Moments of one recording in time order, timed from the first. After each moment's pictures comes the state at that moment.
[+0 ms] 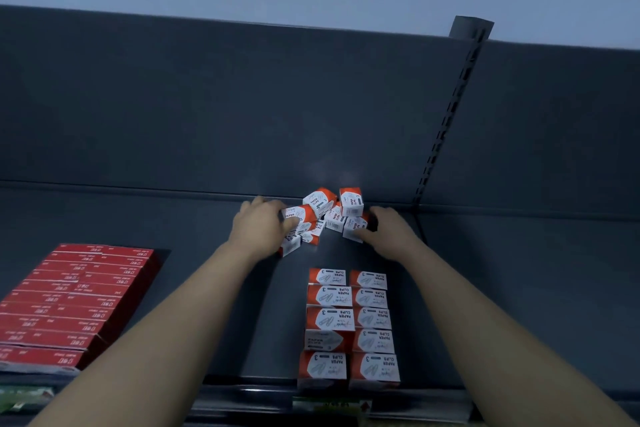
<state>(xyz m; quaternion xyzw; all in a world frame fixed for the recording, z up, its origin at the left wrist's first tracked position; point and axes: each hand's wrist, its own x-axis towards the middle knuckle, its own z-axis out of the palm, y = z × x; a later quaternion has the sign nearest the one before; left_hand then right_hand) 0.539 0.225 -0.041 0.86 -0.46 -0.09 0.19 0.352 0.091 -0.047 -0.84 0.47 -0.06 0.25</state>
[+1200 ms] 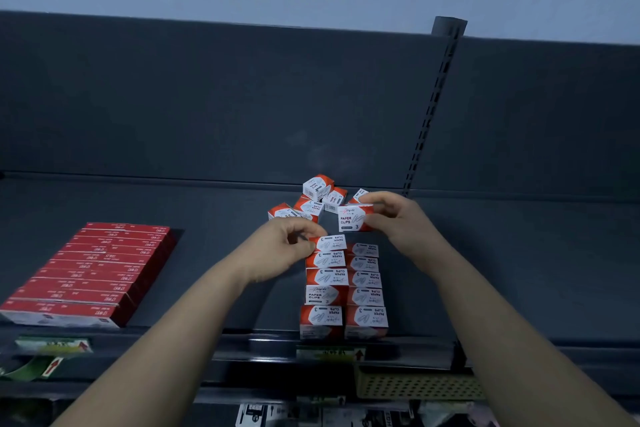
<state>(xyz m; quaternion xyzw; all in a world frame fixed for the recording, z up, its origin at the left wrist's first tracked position) 0.481 0.299 -0.025 0.66 -0.54 -0.33 0.39 0.297 0.166 -0.006 -0.74 0.35 -0.26 0.52</state>
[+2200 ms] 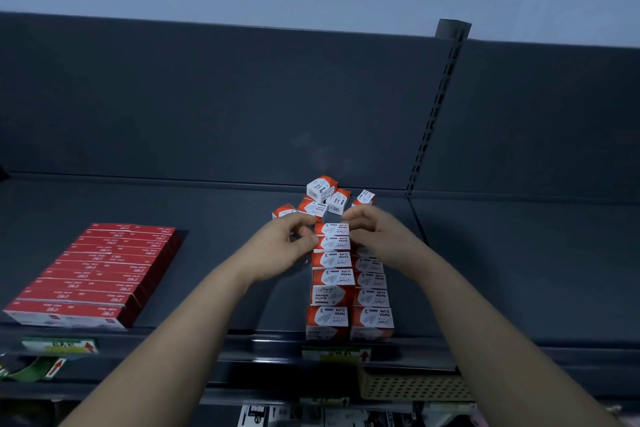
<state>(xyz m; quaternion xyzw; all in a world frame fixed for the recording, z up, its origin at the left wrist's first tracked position) 0.482 0.297 -0.027 0.70 -0.49 -0.33 0.41 0.316 0.184 -0.011 -0.76 0.35 -0.14 0.53</state>
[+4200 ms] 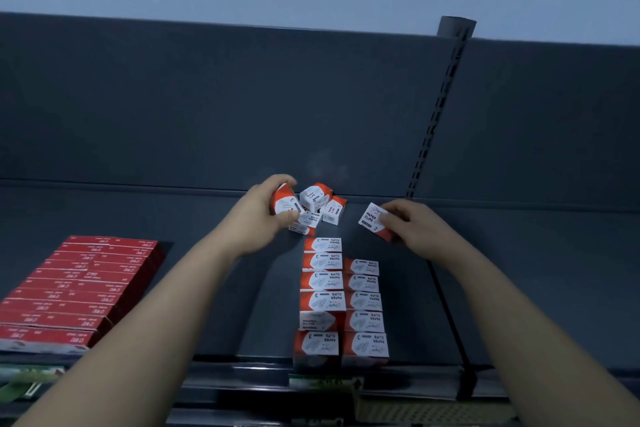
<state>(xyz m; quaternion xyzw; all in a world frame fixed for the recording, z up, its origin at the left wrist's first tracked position) 0.521 0.261 -0.008 0.74 -0.50 -0.20 0.41 0.291 0.116 -0.007 -0.81 0.40 -0.16 0.40</state>
